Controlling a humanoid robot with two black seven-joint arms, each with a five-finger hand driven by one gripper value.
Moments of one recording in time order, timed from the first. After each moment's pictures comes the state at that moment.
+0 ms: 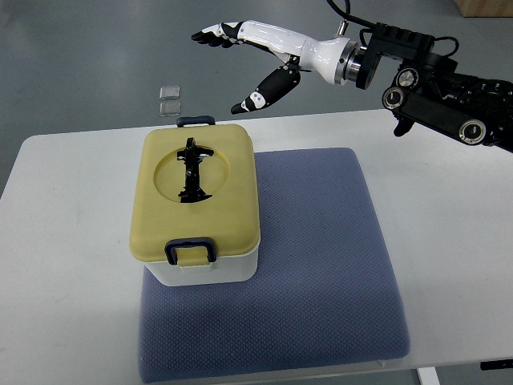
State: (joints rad) left arm 0.00 0.00 -0.09 -0.09 0.02 -0.23 -0.11; right arm 1.31 -0.34 0.24 1.03 -1.09 0.14 0.40
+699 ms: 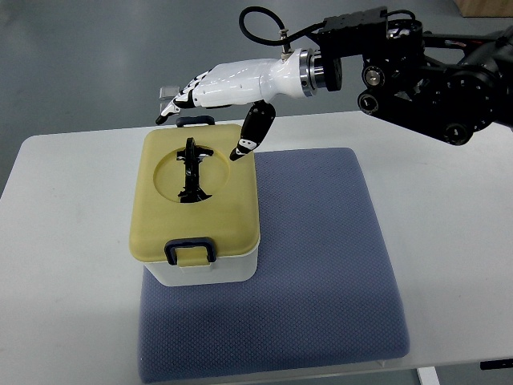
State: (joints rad) left arm 0.00 0.00 -0.09 -0.09 0.02 -0.23 -0.11; right arm 1.49 -0.29 0.09 1.07 -1.46 0.22 0.51
